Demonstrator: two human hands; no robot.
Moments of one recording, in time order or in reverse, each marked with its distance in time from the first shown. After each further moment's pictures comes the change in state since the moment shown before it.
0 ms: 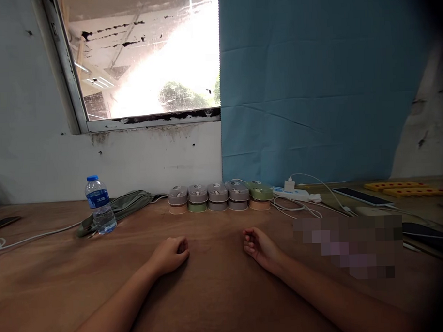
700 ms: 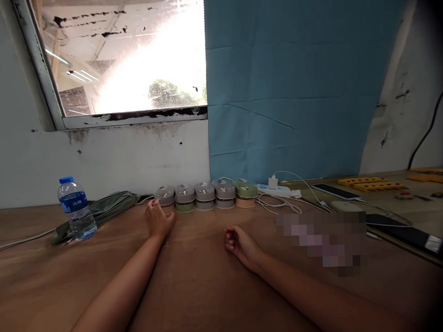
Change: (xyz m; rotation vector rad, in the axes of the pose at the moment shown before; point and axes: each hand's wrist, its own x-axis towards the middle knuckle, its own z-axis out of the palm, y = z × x) left_hand 0.099 -0.024 0.020 0.246 0.940 -0.207; right_hand -0.001 0.005 0.007 -0.037 0.014 -0.071
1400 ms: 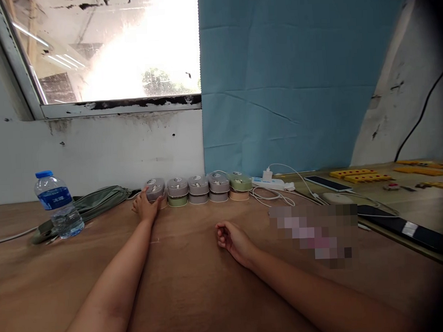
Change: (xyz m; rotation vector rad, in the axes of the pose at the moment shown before) left_hand 0.031 -0.019 0.030 -0.118 -0.068 -0.311; right_hand -0.001 0.002 -0.002 -0.094 -0.079 -0.015
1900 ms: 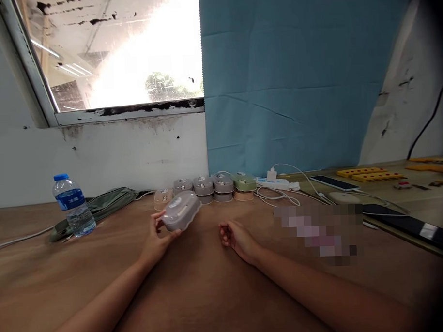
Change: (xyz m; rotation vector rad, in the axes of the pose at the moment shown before) left_hand -0.091 0.009 -0.086 -0.724 -0.523 0.079; right_hand 0.000 0.001 0.003 -0.055 -0.020 -0.034
